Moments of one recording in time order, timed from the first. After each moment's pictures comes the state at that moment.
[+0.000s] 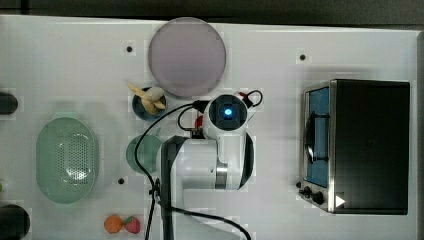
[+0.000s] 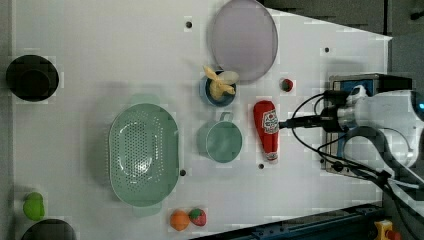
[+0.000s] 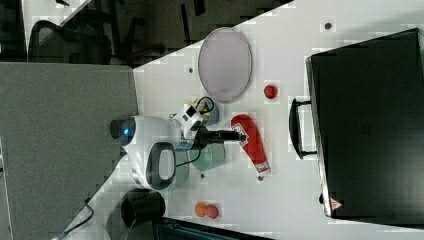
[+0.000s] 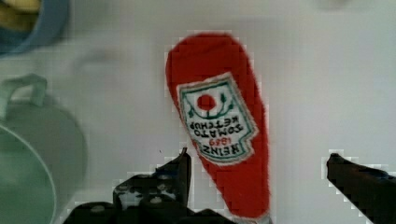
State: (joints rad) arm -0.09 0.21 0.07 -2.32 0.00 0.81 -0.83
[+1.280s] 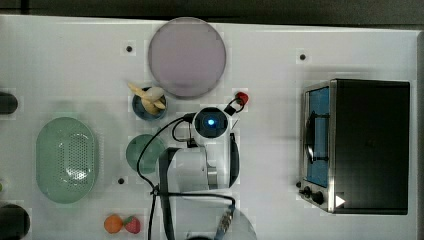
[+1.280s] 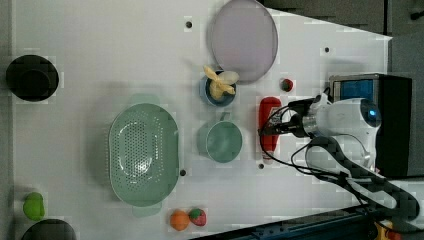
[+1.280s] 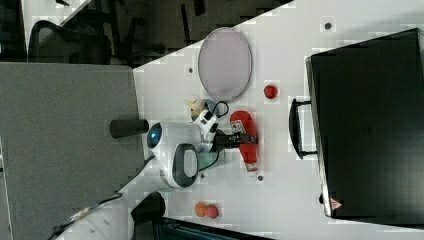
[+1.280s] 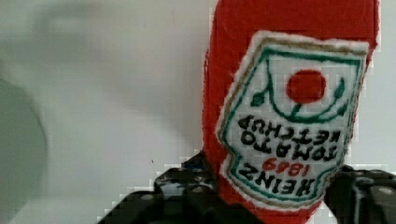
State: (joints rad) arm -0.06 0.35 0.08 -2.38 -0.09 1.00 -0.84
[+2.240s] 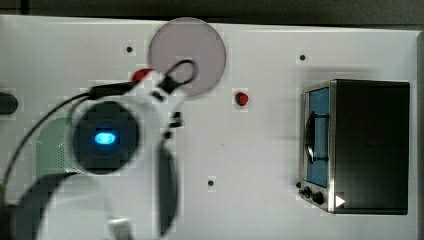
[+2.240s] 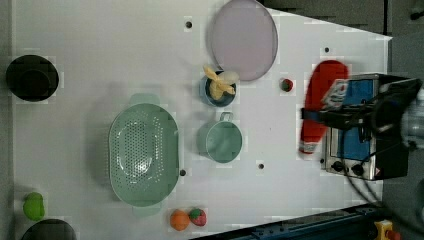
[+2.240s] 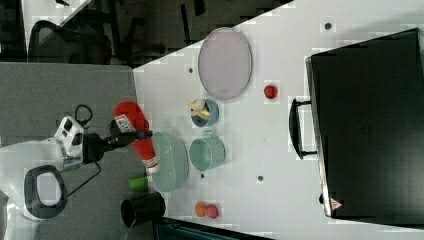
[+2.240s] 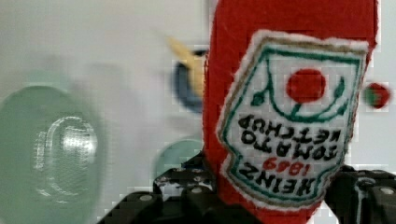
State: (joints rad) arm -0.03 -0.14 0.30 -2.12 0.11 0.50 -0.71
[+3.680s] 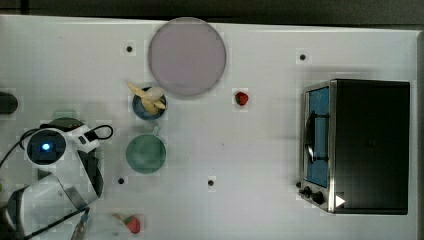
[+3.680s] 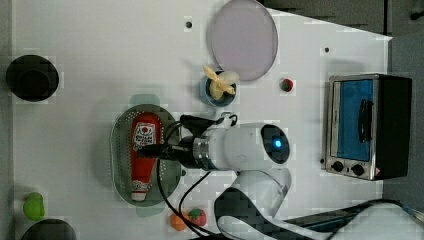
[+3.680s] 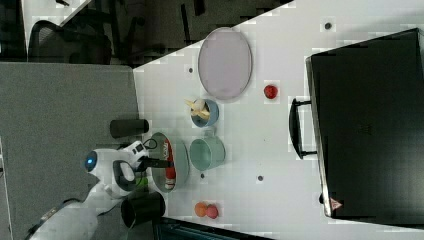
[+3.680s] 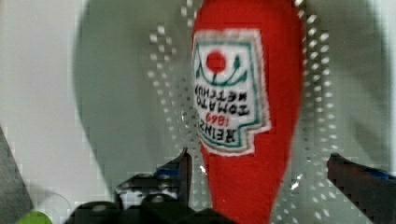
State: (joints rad) arm 0.14 0.50 0.58 -2.14 0.09 1.04 -0.04
